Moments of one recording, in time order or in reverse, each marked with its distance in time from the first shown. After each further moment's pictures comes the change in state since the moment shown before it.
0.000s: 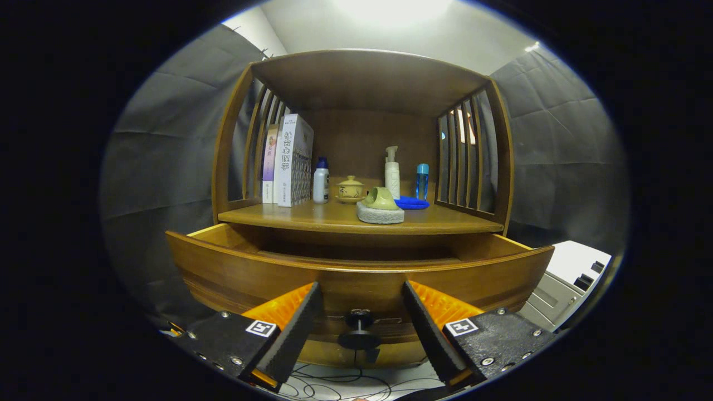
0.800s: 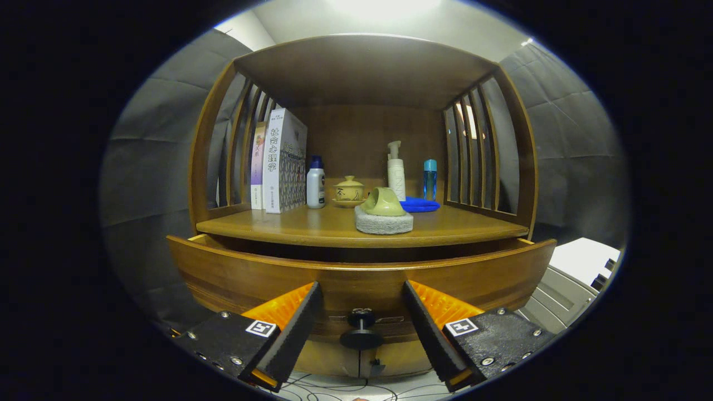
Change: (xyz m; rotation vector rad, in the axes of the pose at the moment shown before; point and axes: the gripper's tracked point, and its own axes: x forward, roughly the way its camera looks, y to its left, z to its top) arm 0.067 -0.002 0.007 0.031 -0.009 0.027
